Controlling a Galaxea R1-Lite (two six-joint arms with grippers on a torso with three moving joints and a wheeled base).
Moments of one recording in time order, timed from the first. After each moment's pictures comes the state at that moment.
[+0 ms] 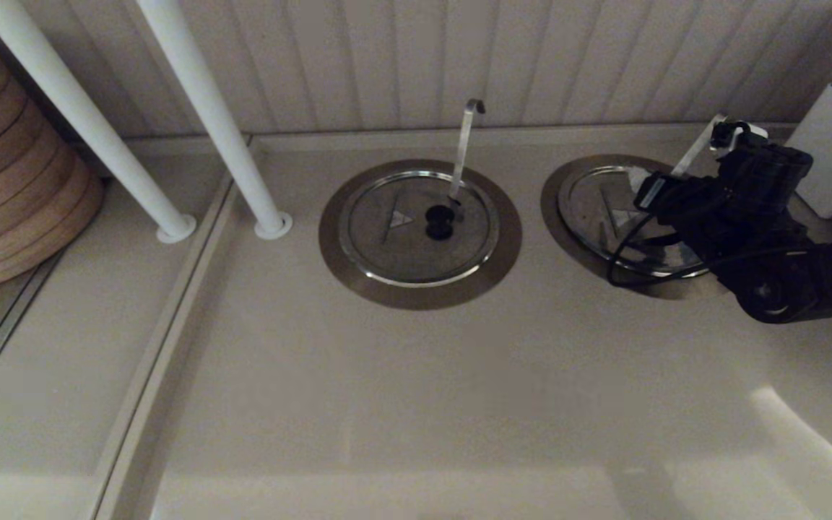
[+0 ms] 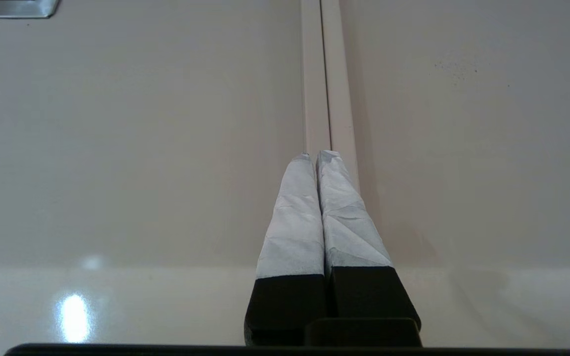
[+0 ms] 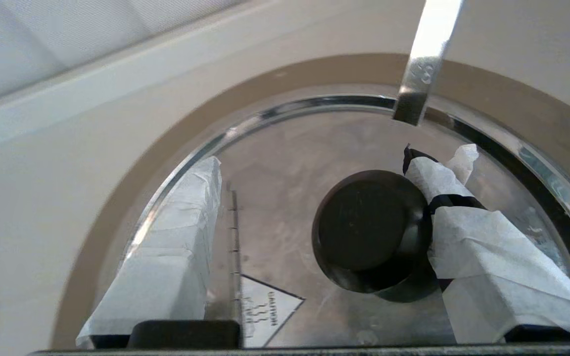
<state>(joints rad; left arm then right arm) 0.00 0.00 0.00 0.00 0.00 -0.01 0.09 1.98 -1.19 -0.91 -0.24 0.25</state>
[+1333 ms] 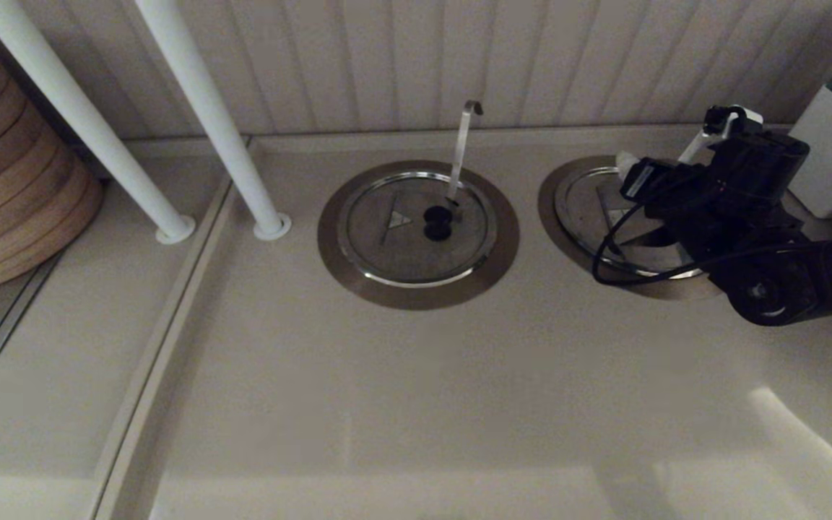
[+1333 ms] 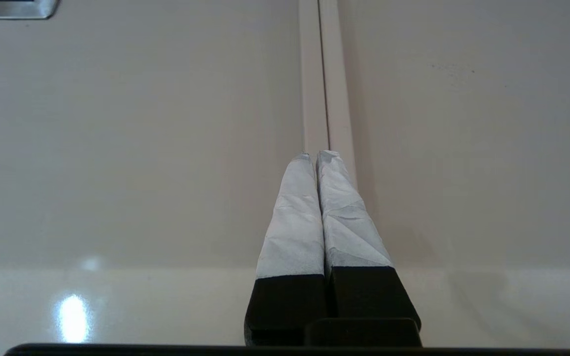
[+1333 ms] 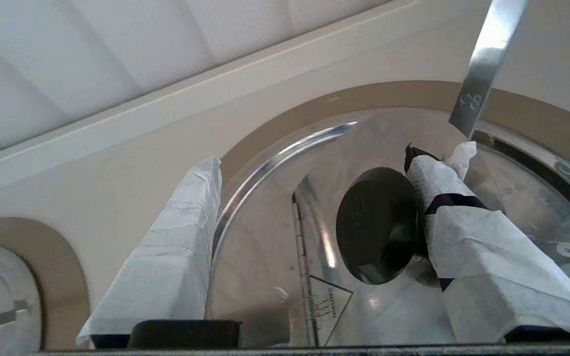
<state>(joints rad) 0.00 0.00 0.00 0.00 0.00 -0.01 0.18 1.97 -1.17 -0.92 -0.27 0.25</state>
